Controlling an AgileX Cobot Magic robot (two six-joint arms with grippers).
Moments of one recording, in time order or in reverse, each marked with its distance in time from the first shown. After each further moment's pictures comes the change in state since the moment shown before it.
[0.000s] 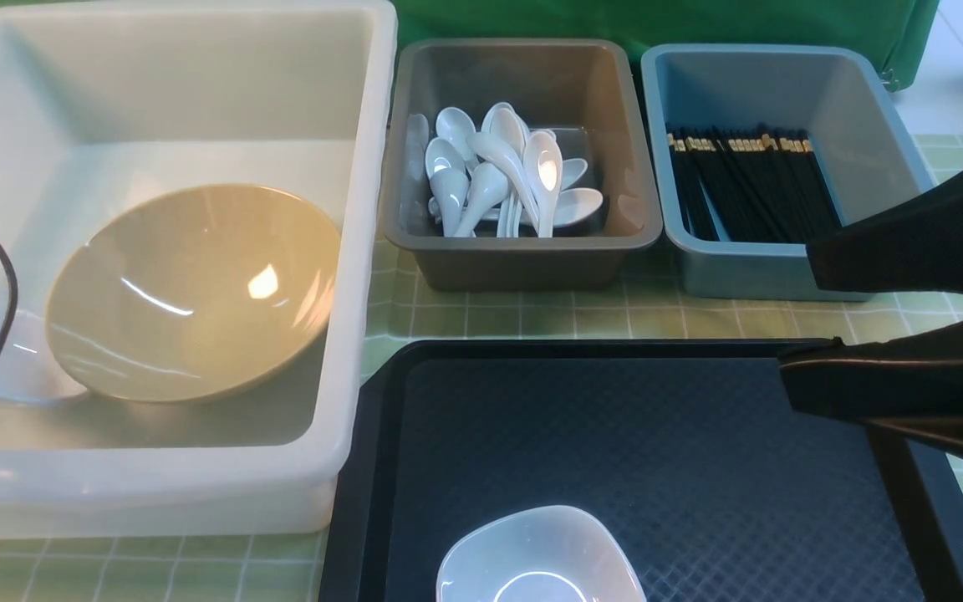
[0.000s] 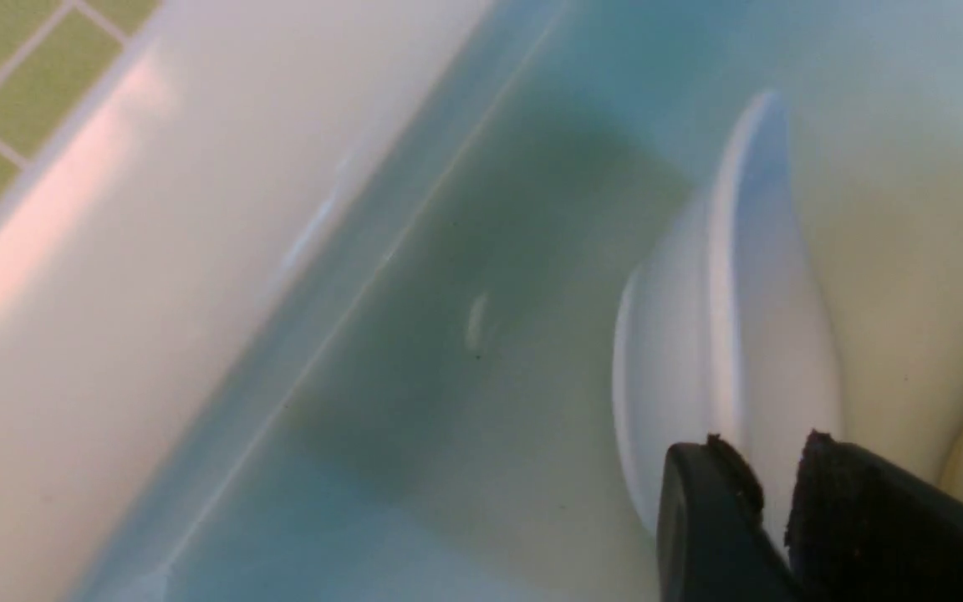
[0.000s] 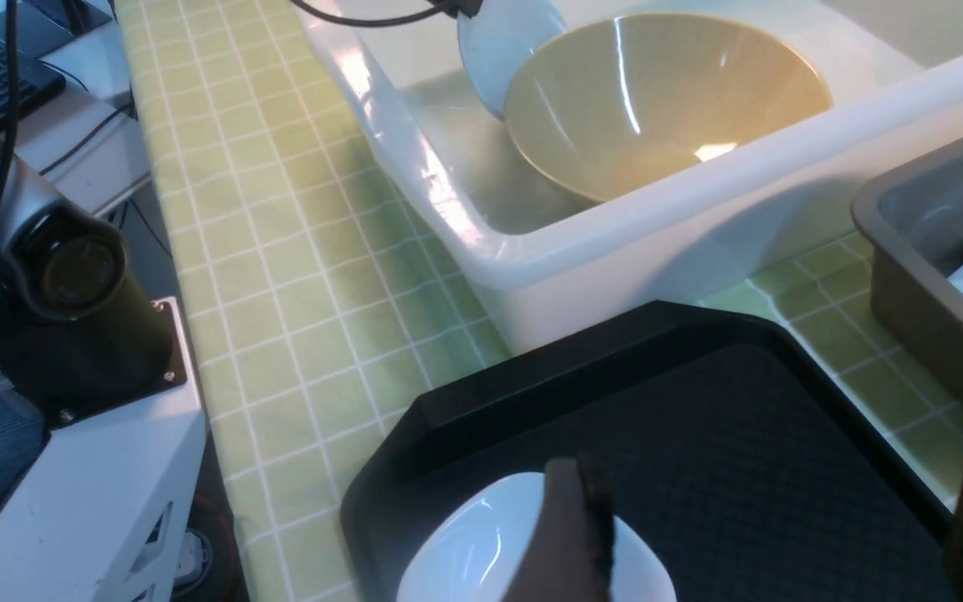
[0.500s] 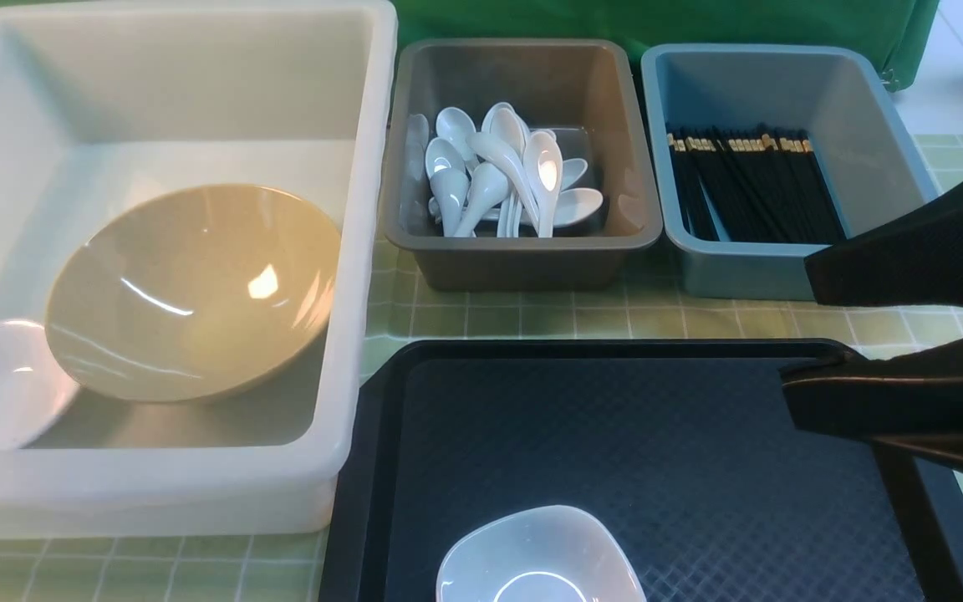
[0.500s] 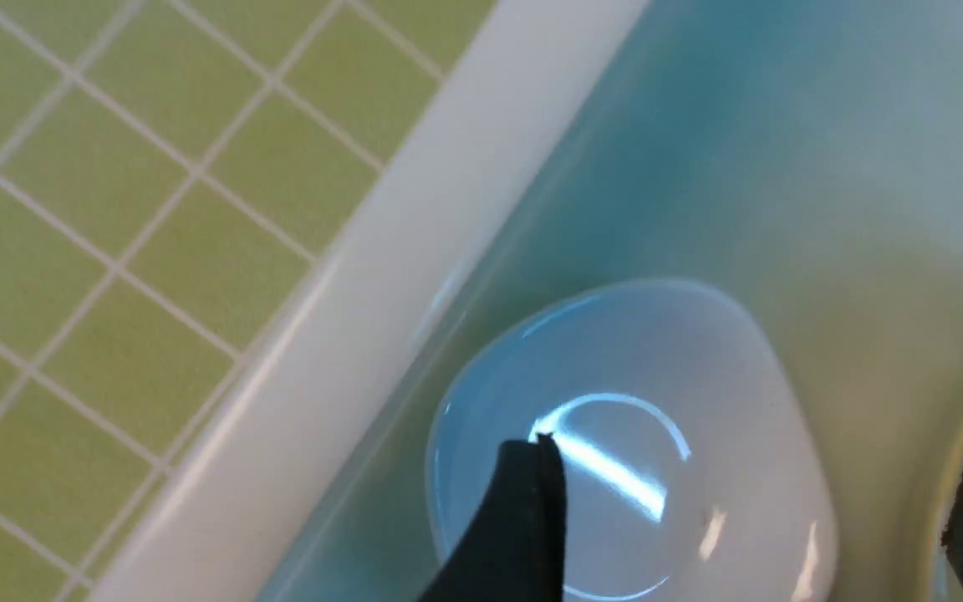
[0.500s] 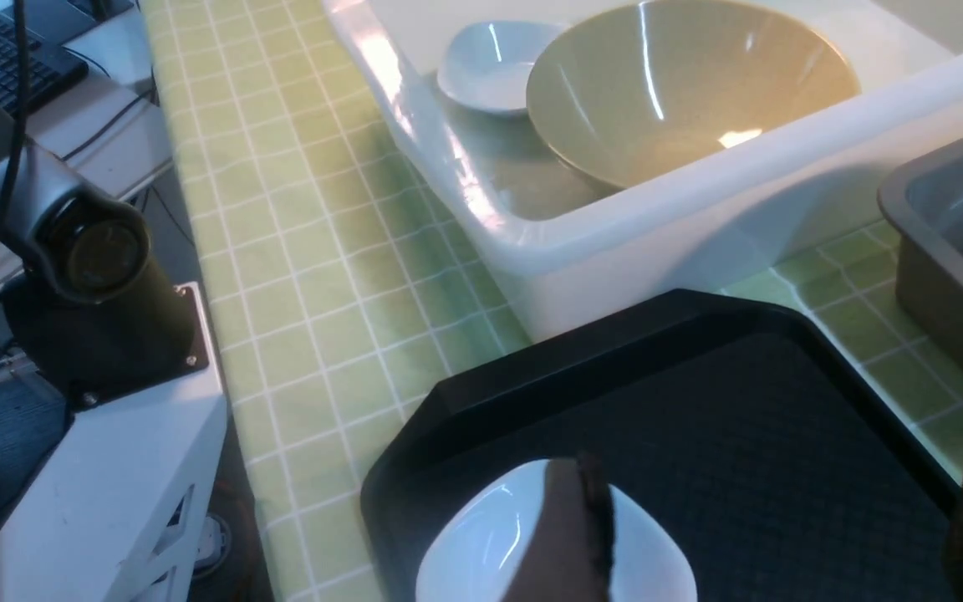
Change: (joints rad) right arm 0.000 0.000 0.000 0.000 0.027 0.000; left arm 0.000 -0.087 -0.152 0.147 0.112 -0.081
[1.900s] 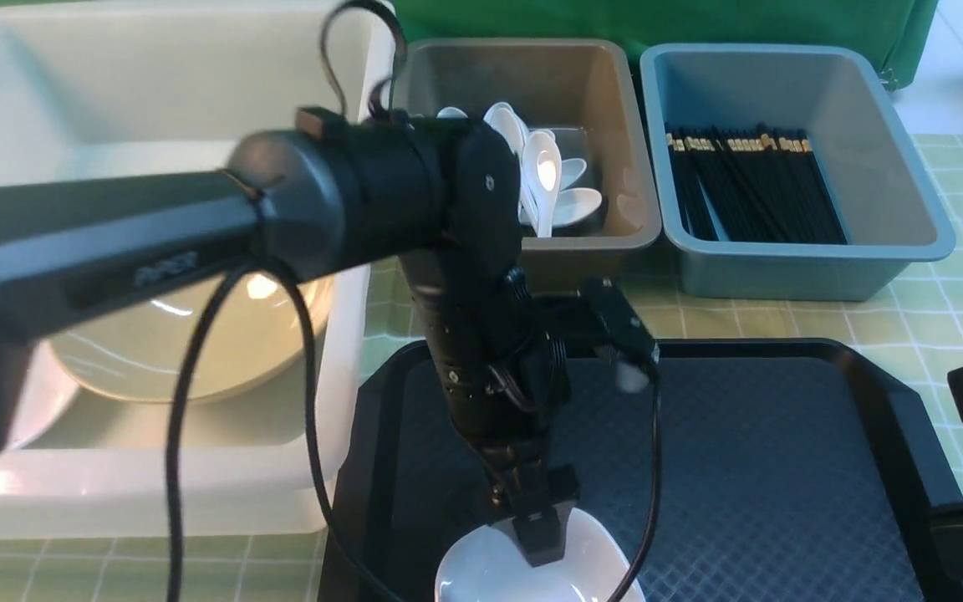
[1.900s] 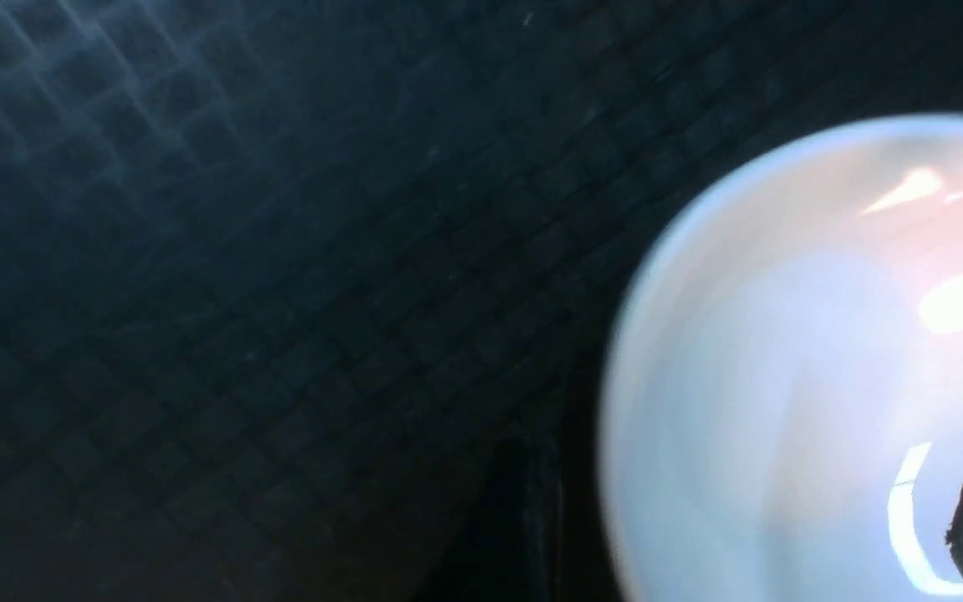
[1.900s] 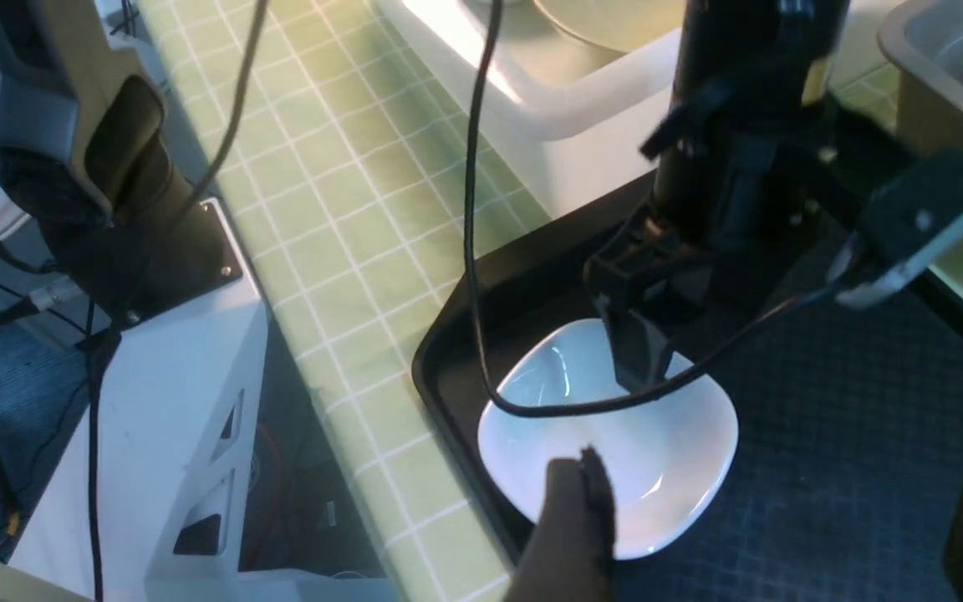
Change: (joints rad) right arm 0.000 -0.182 0.000 -0.185 0.150 0.285; left arm -1.185 0.540 -0.333 -0.128 0.473 0.837
